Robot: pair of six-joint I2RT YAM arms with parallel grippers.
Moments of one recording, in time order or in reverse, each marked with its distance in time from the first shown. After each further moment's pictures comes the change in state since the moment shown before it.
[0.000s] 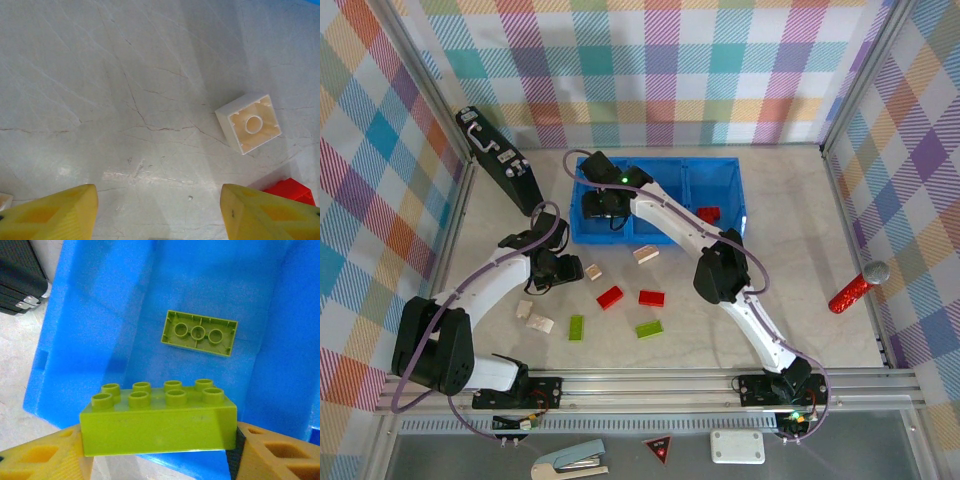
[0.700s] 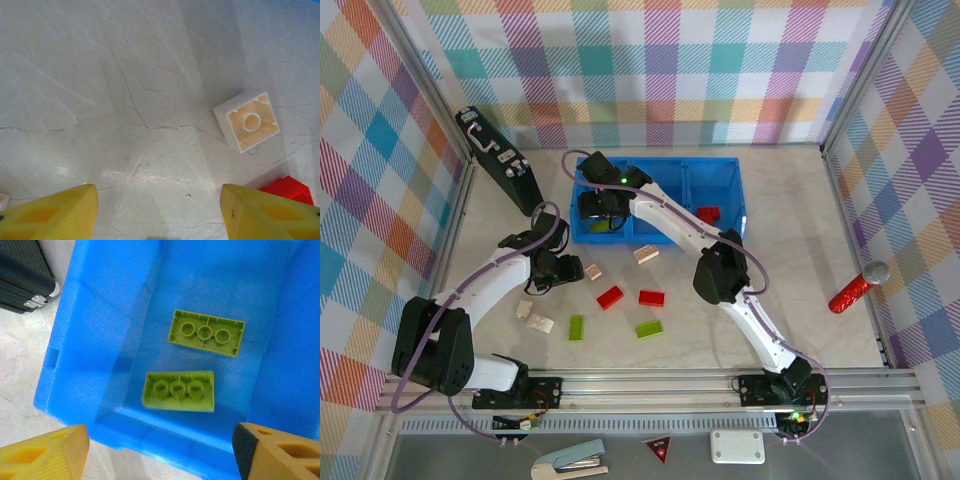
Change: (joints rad) left arm 0.000 0.000 -0.001 0.000 0.008 0.000; right arm 0.008 0.000 0.006 0.001 -0.005 -0.005
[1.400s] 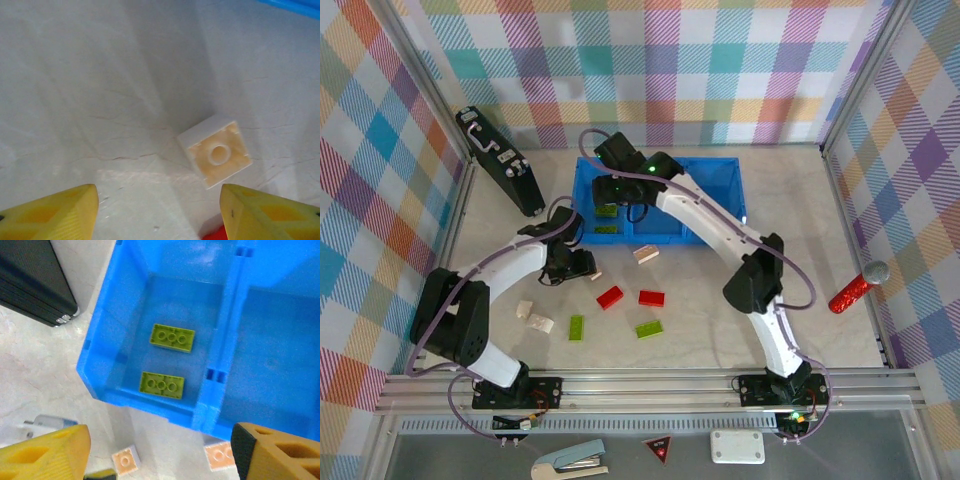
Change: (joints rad) left arm -0.071 0.182 0.098 0.056 0.018 -0.031; right arm -0.003 -0.344 -0.225 -0.045 0.094 -0.025
